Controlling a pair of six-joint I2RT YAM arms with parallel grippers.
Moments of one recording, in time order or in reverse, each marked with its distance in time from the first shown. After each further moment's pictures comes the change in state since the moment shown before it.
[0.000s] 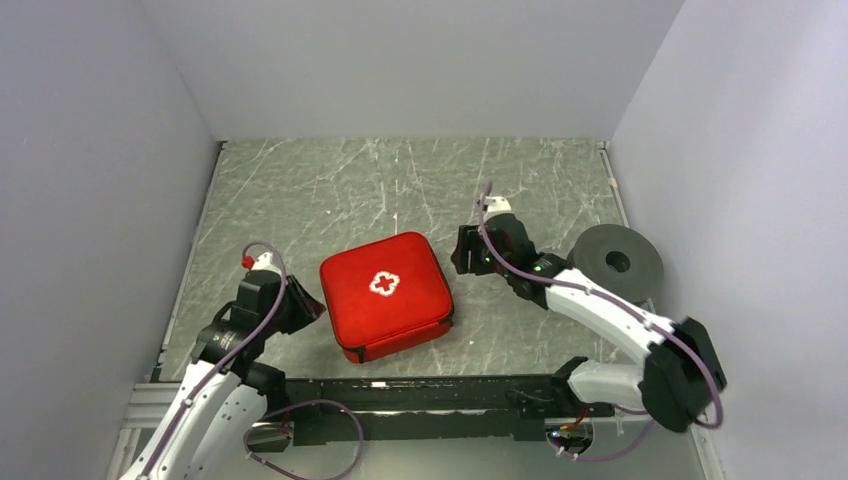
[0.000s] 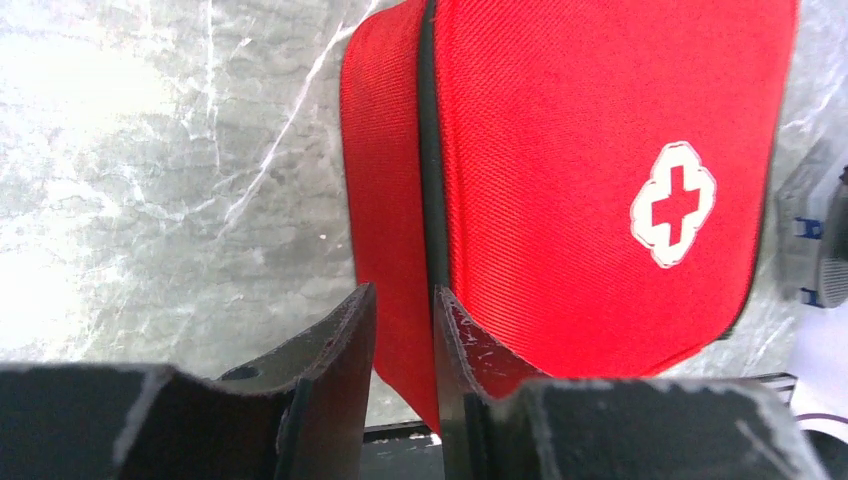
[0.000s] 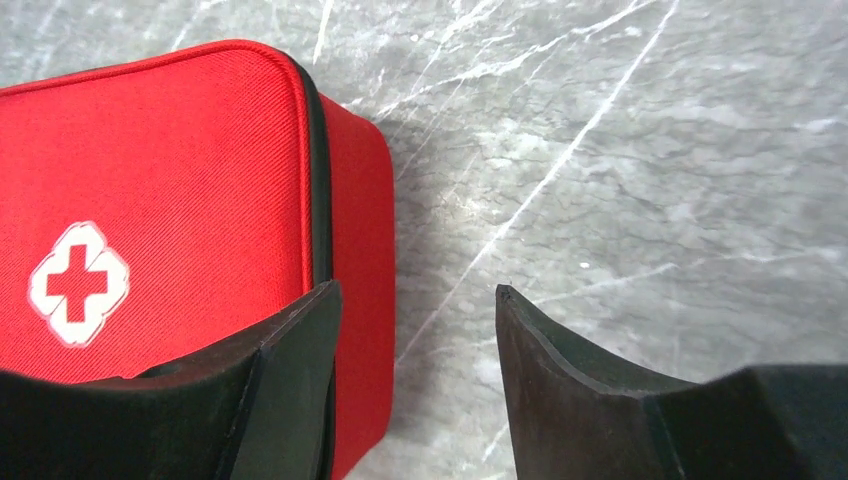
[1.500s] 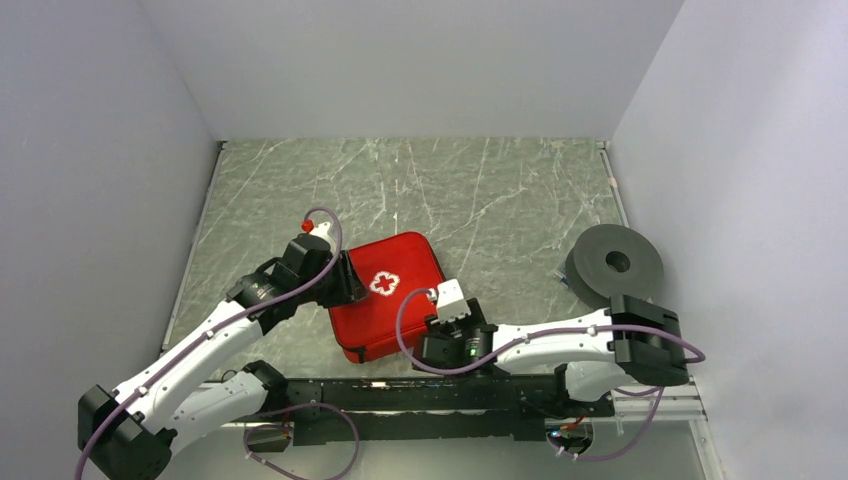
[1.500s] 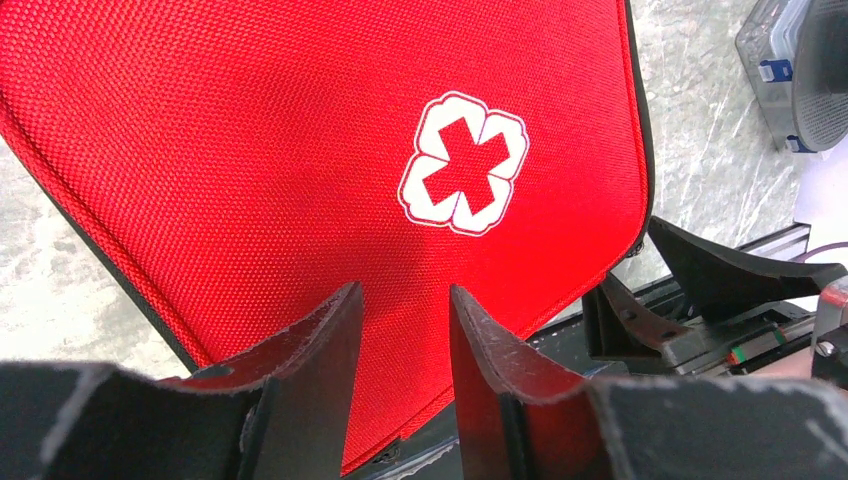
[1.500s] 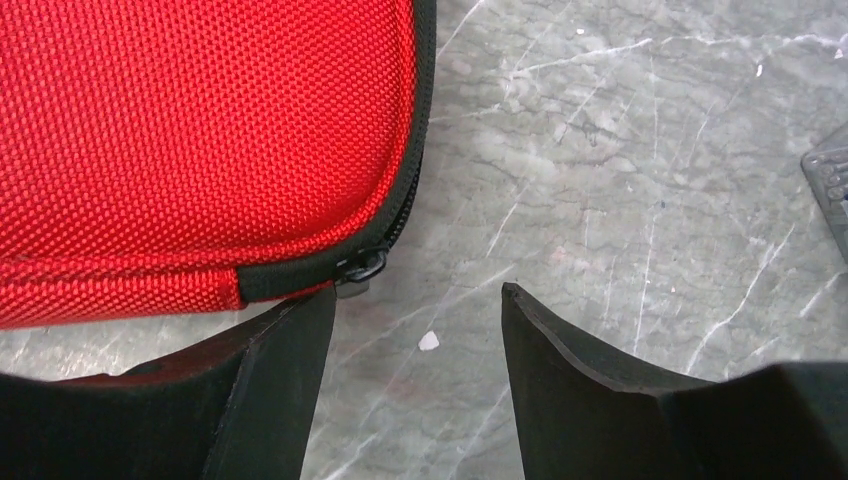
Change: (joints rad) left arm -0.297 0.401 0.252 0.138 0.025 0.034; right arm 0.800 0.140 -0.040 -0.449 0.803 0.468
